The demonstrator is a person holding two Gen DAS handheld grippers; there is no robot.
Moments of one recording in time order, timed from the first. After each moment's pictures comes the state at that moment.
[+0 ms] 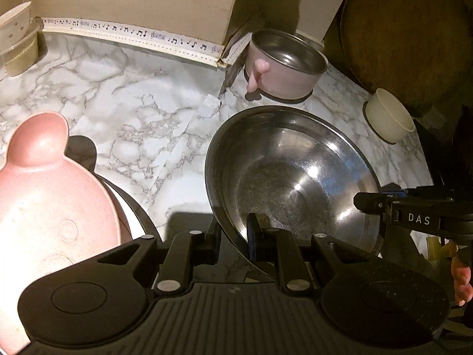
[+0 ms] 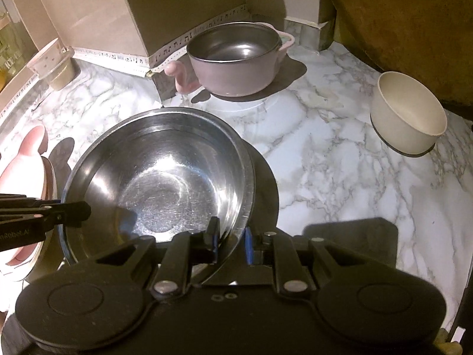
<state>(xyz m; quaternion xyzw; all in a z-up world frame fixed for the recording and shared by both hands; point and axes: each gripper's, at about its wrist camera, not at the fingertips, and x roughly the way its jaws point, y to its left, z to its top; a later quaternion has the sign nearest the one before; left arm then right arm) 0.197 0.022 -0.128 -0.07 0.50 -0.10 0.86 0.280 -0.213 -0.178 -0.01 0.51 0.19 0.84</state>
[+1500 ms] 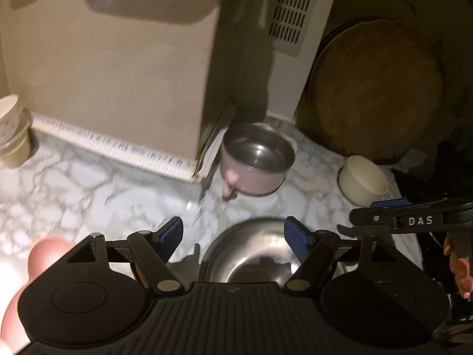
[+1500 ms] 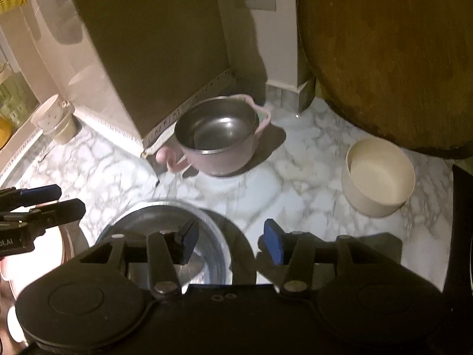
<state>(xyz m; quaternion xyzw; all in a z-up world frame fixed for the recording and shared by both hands) 0.230 0.009 -0.046 -0.05 0.38 -0.13 0.91 0.323 -0.240 -0.108 0.02 0.46 0.18 0.87</state>
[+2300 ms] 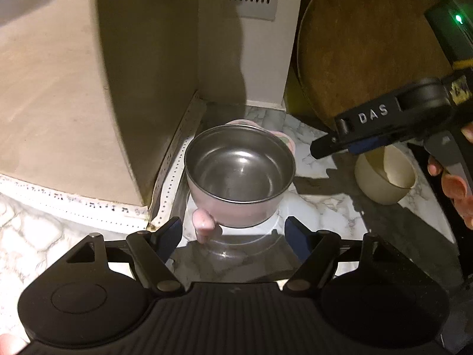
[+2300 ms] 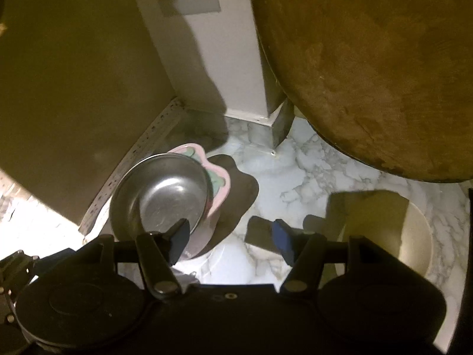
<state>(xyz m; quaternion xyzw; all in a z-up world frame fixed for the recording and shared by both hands) 0.328 -0.051 -0.097 0.04 0.41 -0.16 0.90 0.458 -0.251 -0.142 0.07 0.49 0.13 0.86</state>
